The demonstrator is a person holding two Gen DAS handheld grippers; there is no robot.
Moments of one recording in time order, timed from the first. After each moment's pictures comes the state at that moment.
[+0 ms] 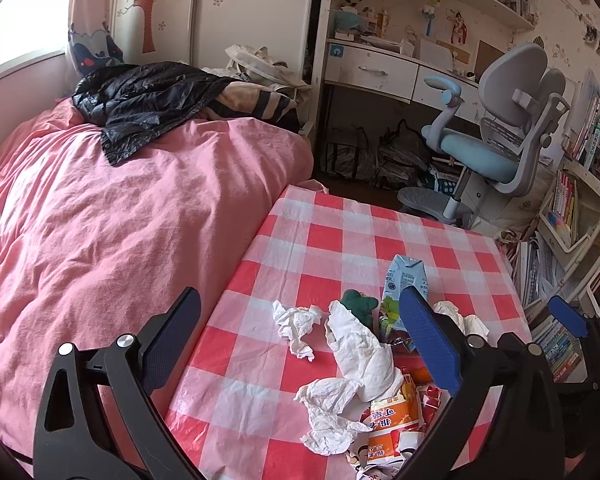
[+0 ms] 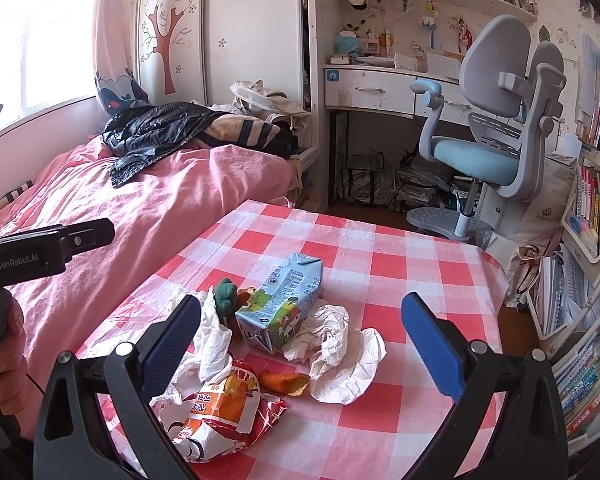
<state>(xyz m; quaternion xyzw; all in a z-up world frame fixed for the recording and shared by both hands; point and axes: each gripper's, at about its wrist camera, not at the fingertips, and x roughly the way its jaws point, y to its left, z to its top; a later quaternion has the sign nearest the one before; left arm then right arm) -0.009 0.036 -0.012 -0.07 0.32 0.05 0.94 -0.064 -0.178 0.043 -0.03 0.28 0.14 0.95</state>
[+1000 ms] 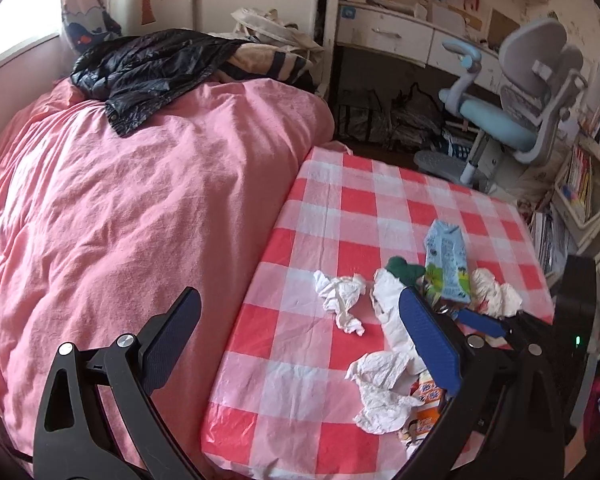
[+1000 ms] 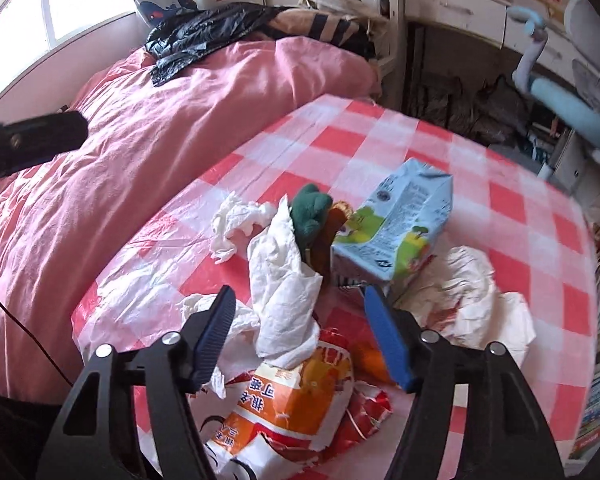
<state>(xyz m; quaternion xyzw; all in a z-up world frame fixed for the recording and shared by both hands) 0.007 0.071 -0.034 -0.05 0.40 0.05 0.91 -0.009 -0.102 -0.042 -0.05 0.45 0.24 0.86</state>
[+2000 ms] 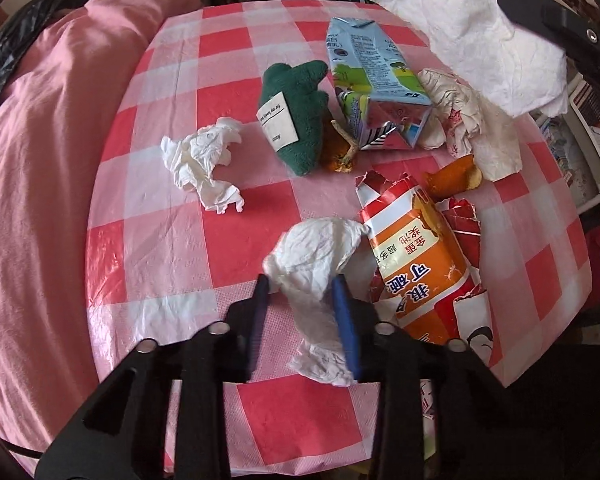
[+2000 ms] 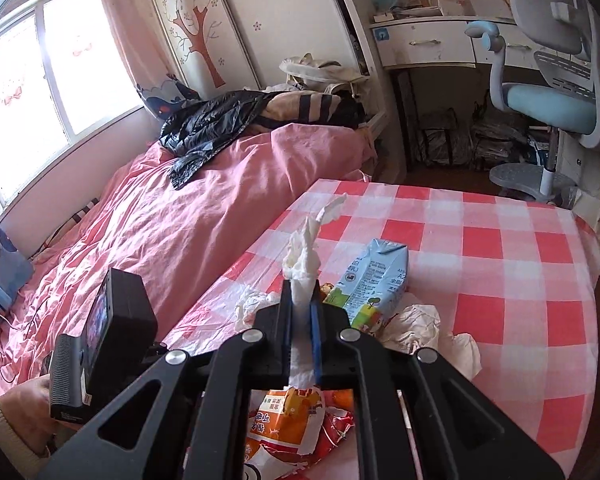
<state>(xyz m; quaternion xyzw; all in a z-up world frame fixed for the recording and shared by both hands) 0.028 -0.008 -0.142 0.05 0.57 -0.12 0.81 -0.016 -0.172 0.026 0.07 0.34 0.27 0.90</state>
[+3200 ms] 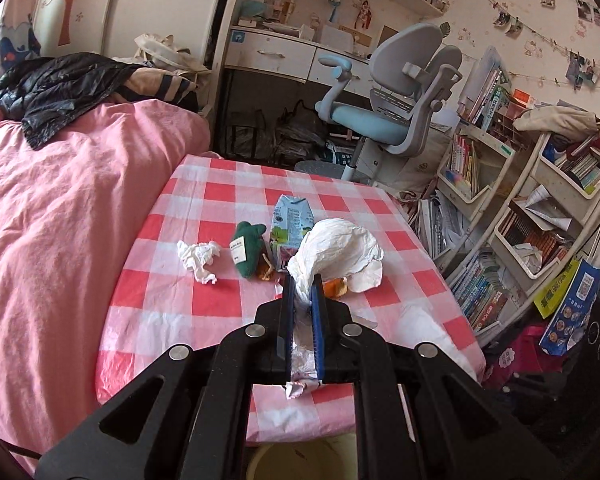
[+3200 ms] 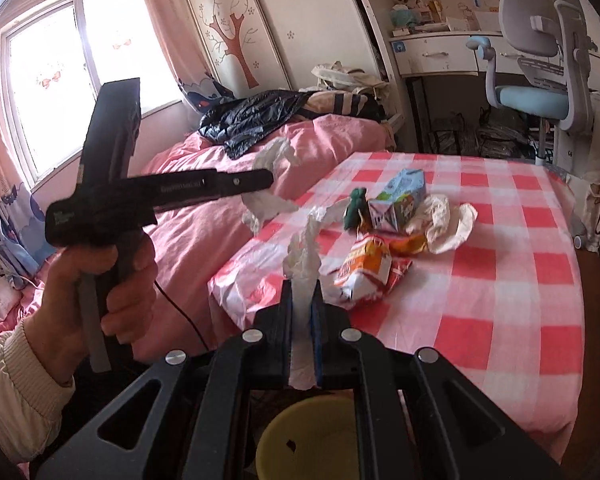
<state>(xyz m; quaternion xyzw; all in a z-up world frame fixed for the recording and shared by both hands) -0.099 0.007 -0.030 -0.08 0.33 -0.15 0.93 -0.204 -0.192 0.012 0.06 0.33 0.31 0.89</state>
